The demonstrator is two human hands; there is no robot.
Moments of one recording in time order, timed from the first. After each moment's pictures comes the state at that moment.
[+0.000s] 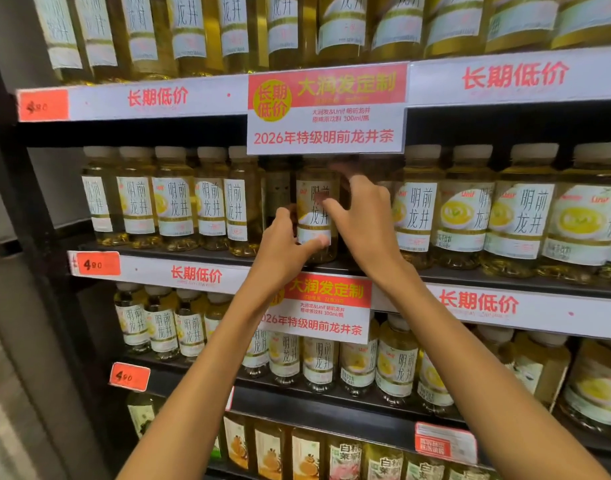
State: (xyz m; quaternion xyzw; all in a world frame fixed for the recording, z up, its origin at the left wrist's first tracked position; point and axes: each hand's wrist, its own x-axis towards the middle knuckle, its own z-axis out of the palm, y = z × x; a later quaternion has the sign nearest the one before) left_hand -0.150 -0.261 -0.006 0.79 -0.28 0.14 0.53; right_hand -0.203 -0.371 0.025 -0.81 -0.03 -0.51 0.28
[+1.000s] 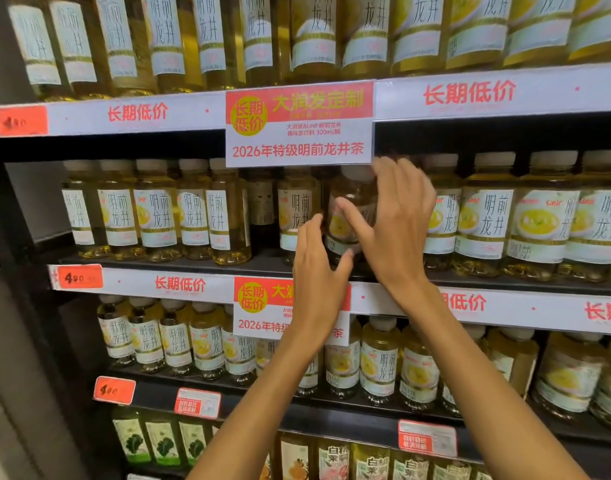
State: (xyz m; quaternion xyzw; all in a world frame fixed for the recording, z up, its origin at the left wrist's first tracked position) left_hand -0.210 -0.315 -0.031 0.74 -0.30 0.28 0.53; right_hand -0.232 -0.413 0.013 -0.74 0.01 -0.66 0.07
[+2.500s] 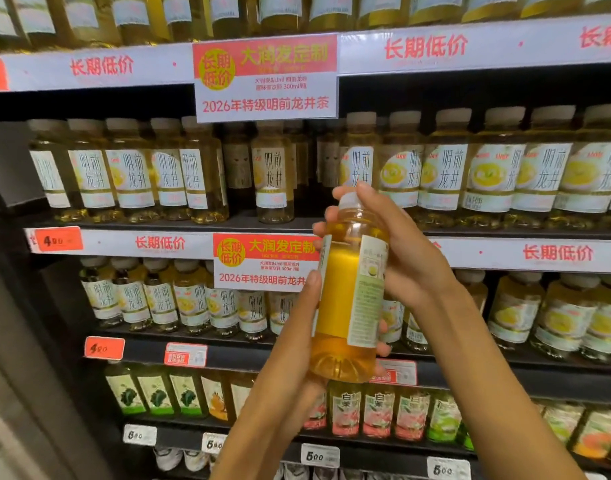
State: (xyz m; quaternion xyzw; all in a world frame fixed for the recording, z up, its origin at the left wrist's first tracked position) left_hand -0.335 -0.253 -0.076 0.47 -0.30 -0.30 0.77; right_hand -0.340 -0.393 -0.001 -0.54 -0.15 -0.11 0.82
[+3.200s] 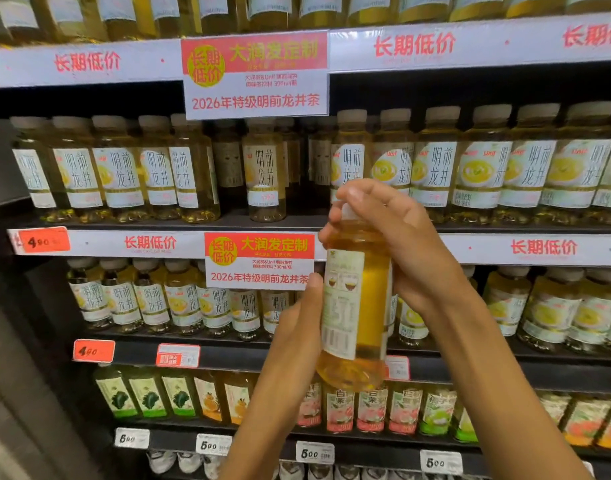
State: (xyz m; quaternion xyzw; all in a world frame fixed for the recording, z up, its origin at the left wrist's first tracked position) left_hand -0.332 -0.263 -0.078 0.60 -0.30 -0.19 0.72; right_hand -0.352 -0.398 -0.006 -0.63 -0.16 -0.23 0.73
